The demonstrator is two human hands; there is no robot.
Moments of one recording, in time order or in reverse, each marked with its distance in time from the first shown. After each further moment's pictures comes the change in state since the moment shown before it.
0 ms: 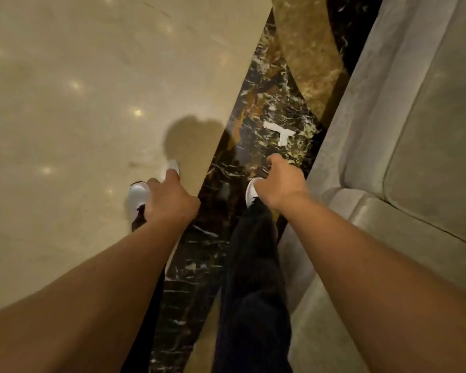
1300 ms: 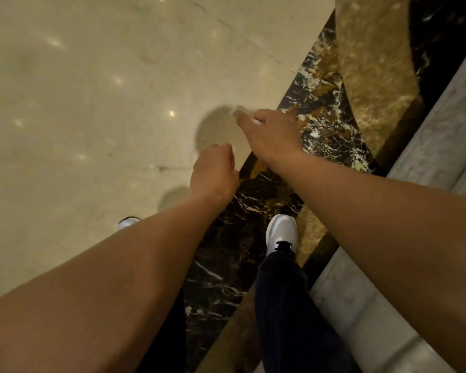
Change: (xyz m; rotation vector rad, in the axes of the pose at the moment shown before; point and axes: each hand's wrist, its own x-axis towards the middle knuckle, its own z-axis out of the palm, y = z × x) left_hand 0.196 0.087 0.077 -0.114 0.264 0.307; right_hand 0.233 -0.079 0.030 0.172 0.177 -0.486
